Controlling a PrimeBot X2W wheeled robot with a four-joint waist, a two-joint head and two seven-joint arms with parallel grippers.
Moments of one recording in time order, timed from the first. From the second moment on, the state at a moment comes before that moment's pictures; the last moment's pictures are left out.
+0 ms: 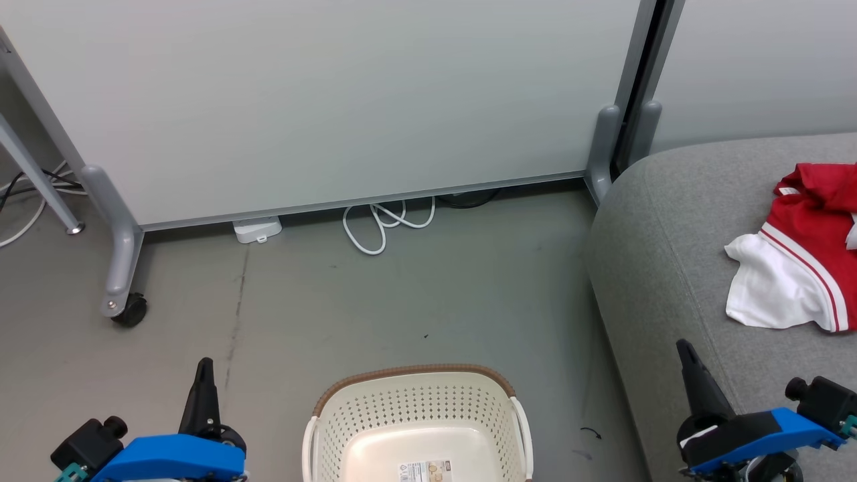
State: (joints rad) left arm -0.03 0.08 0.00 0.35 -0.90 -0.13 -0.09; right arm -0.04 -0.05 -0.06 0.26 0.75 0.13 0.02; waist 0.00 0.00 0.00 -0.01
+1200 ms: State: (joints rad) left arm -0.07 0.06 0.06 0.30 -1.26 -0.13 0.01; right arm -0.07 -0.05 -0.09 0.25 1.18 0.13 0.06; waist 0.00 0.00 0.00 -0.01
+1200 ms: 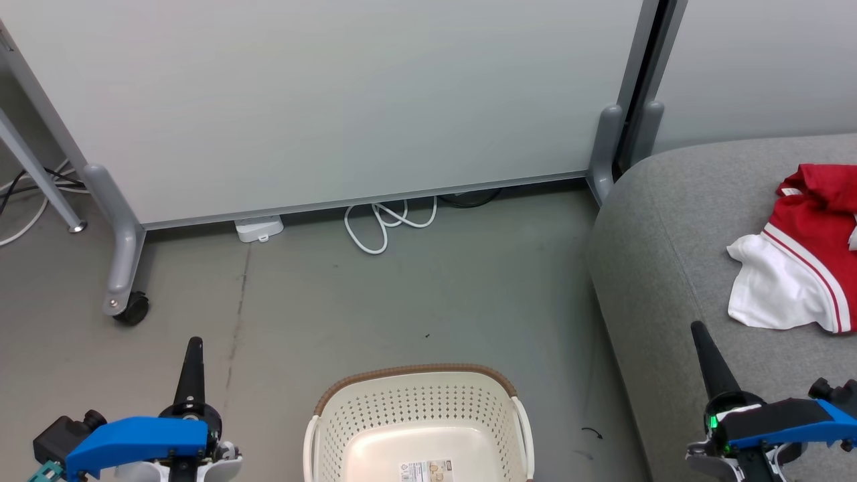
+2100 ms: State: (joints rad) left arm -0.09 0.06 0.09 0.27 -1.46 -0.13 0.07; right arm -0.09 -0.05 -0.10 0.25 1.43 0.13 0.09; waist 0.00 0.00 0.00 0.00
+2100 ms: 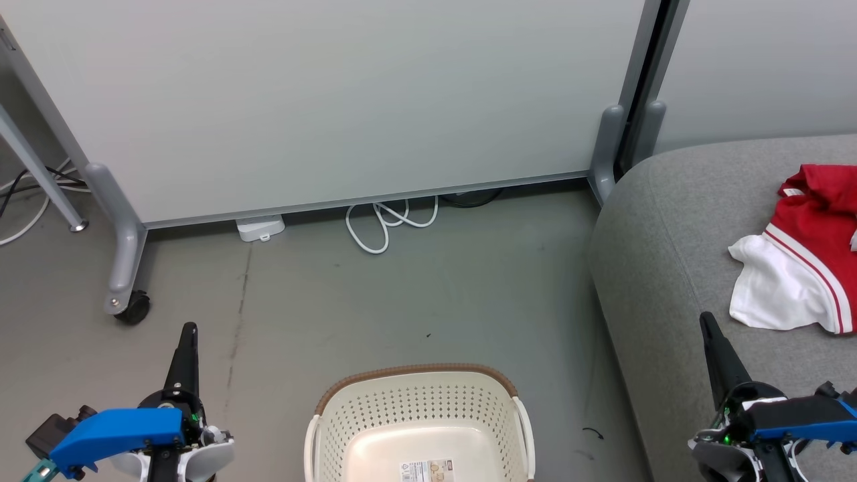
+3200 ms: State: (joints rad) left arm -0.10 0.05 0.11 0.25 -1.61 -0.13 0.11; right arm -0.10 -0.05 -0.11 0.25 1.61 0.13 0.11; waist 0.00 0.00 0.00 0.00
